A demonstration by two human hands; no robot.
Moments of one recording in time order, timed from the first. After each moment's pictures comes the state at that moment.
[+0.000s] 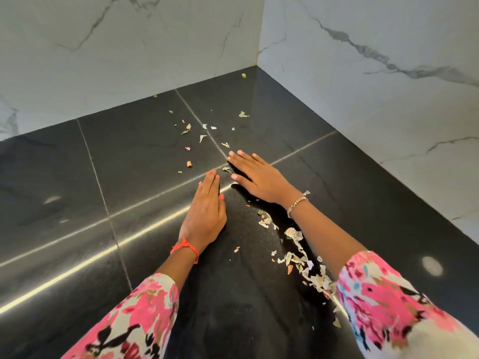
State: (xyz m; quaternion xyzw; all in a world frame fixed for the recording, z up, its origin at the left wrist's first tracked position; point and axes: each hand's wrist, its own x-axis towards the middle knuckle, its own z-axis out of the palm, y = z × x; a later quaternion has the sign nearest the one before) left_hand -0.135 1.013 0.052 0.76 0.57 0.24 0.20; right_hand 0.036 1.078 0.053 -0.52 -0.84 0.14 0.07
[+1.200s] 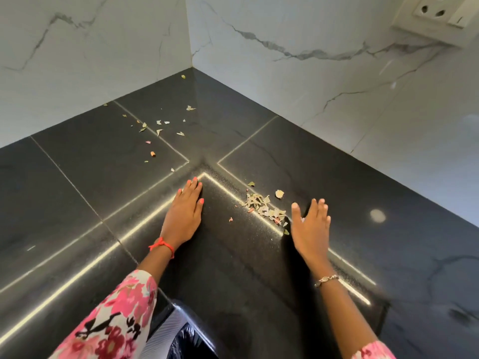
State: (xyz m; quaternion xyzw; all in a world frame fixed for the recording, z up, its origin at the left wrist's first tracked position) left_hand -0.153 0.947 0.049 0.83 0.47 0.18 0.24; right_hand 0.070 0.798 0.066 -0.90 -0.35 0.15 0.22
